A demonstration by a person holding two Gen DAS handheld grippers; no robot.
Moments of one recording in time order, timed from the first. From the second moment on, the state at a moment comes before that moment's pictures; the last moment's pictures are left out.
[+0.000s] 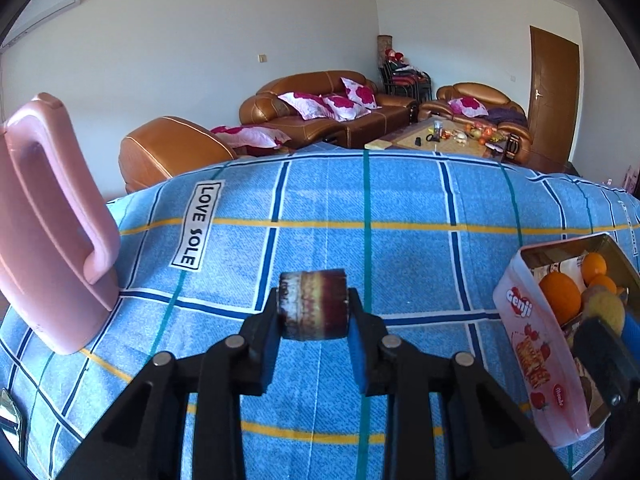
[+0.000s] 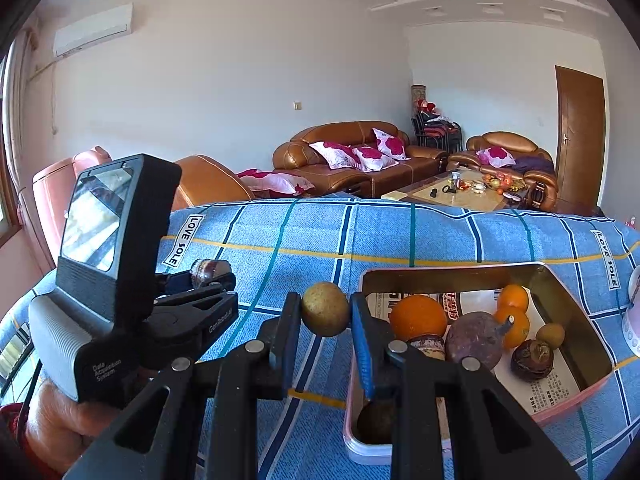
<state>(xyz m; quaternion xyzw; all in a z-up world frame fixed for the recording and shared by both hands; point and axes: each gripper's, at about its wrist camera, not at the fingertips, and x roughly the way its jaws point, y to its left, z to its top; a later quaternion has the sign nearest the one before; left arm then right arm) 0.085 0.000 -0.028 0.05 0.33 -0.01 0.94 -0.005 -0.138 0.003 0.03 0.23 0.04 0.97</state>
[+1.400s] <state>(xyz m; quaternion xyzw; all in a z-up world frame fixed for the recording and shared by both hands) 0.009 -0.044 -0.019 0.05 0.30 -0.05 0.95 -0.057 -0.185 0.009 0.01 0.20 -0.02 0.98</state>
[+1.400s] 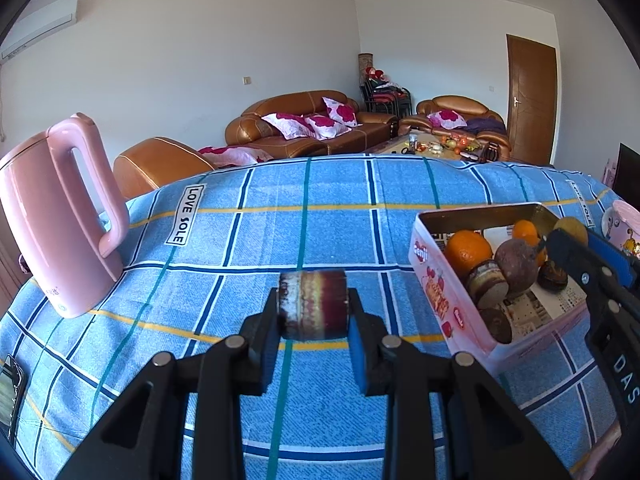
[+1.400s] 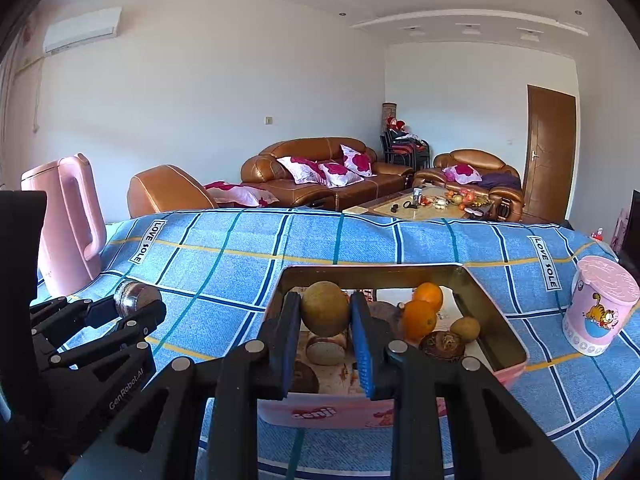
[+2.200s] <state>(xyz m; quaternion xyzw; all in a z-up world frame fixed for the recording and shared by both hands) -0.003 -0.110 -0.016 0.08 0.28 -0.09 0.95 -0.066 -0.263 0.014 -0.01 0.19 -0.11 0.98</state>
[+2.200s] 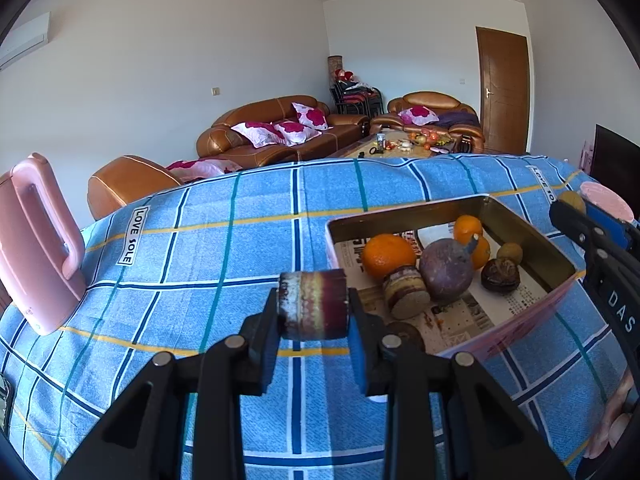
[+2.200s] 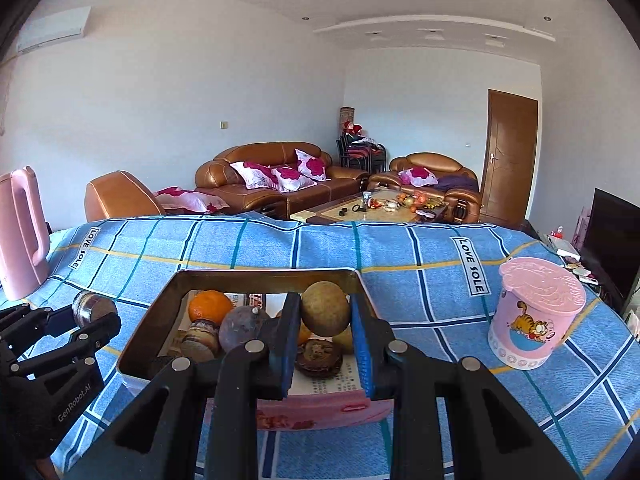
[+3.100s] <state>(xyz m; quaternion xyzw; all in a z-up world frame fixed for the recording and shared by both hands) 0.043 -0.165 -0.020 0.05 0.32 -0.15 0.93 -0.028 -0.290 0.012 -0.02 0.22 -0.15 0.96</state>
